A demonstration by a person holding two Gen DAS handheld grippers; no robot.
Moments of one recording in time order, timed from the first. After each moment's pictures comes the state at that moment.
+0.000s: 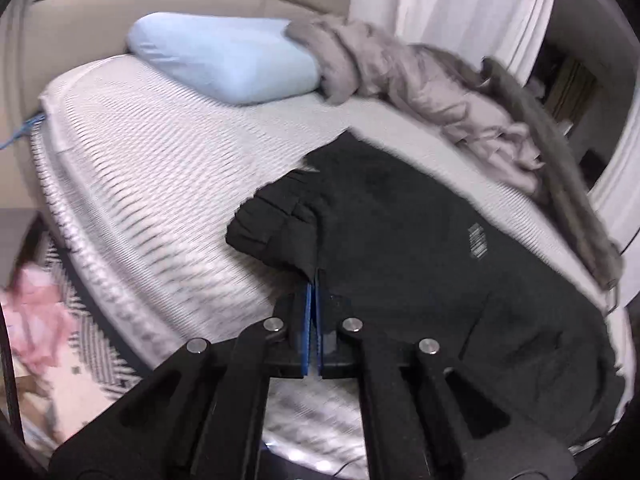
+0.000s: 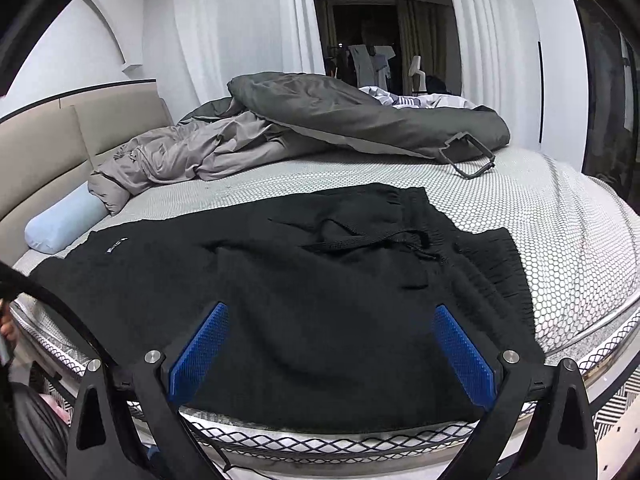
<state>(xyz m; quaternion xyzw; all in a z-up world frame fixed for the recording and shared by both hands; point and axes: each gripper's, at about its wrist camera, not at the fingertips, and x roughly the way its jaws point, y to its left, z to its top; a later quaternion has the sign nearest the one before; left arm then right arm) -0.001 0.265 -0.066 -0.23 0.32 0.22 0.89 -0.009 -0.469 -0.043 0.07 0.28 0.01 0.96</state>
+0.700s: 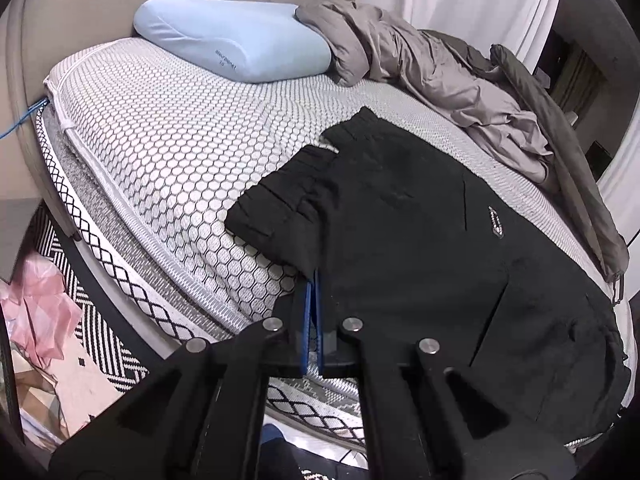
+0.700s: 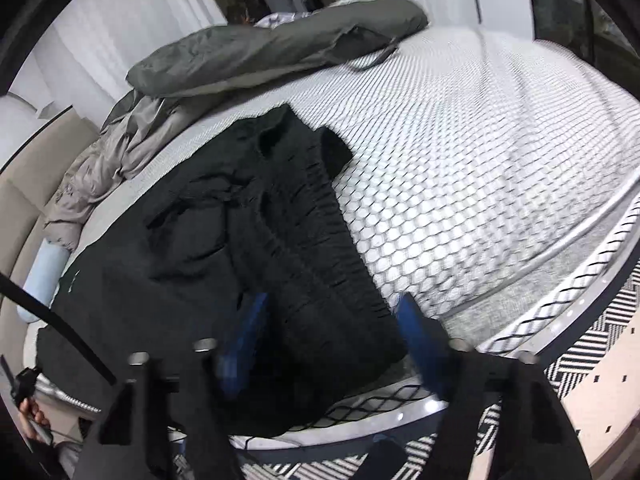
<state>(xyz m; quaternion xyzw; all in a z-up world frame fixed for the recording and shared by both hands) -0.008 0.270 -0.085 -0.24 0.34 0.21 0.88 0.031 -0.617 -0.101 0.22 0.43 -0.04 0.88</state>
